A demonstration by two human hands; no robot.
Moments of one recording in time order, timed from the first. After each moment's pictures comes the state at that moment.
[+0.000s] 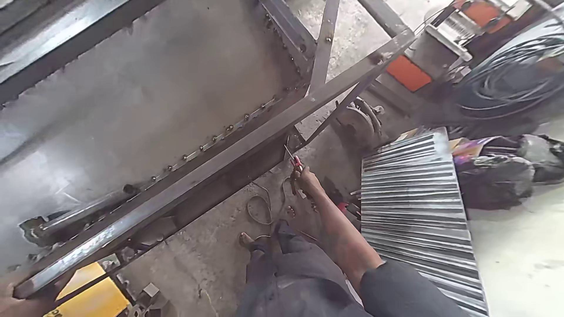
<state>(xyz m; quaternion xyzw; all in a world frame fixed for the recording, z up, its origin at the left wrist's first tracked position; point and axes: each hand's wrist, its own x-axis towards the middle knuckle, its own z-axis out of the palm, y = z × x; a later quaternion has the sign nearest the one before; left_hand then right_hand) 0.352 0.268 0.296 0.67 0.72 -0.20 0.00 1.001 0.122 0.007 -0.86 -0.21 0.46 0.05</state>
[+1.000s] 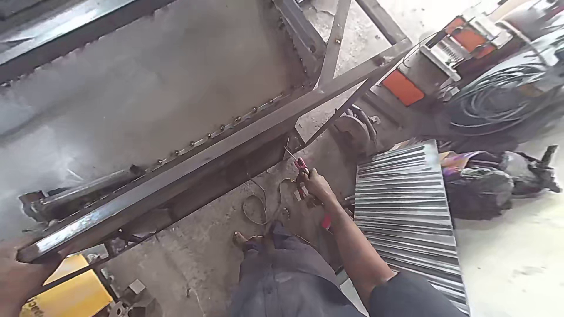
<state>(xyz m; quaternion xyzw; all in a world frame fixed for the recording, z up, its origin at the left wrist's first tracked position) 0.371 0.266 0.296 0.71 0.70 -0.09 0.09 1.005 0.088 0.060 -0.85 -0.28 0.44 0.03</state>
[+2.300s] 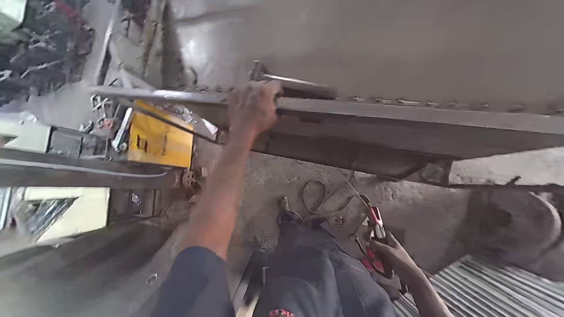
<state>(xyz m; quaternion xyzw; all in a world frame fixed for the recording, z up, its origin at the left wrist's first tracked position) 0.406 0.248 0.317 0.73 0.68 -0.01 -0.03 0.864 -0.030 0.047 -0.67 -0.27 0.68 0.13</state>
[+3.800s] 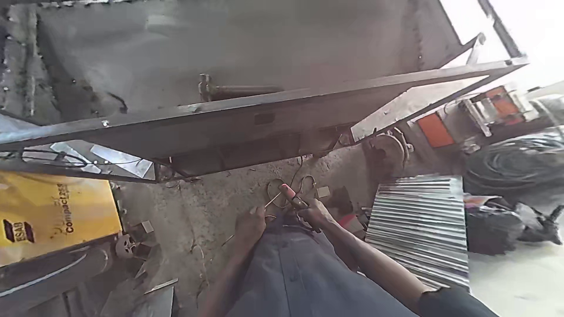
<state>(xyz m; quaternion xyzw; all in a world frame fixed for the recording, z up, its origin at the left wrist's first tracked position) 0.358 -0.010 0.161 0.75 0.59 -0.13 0.28 0.616 -0.026 0.125 -0.74 -0.41 0.53 0.02</state>
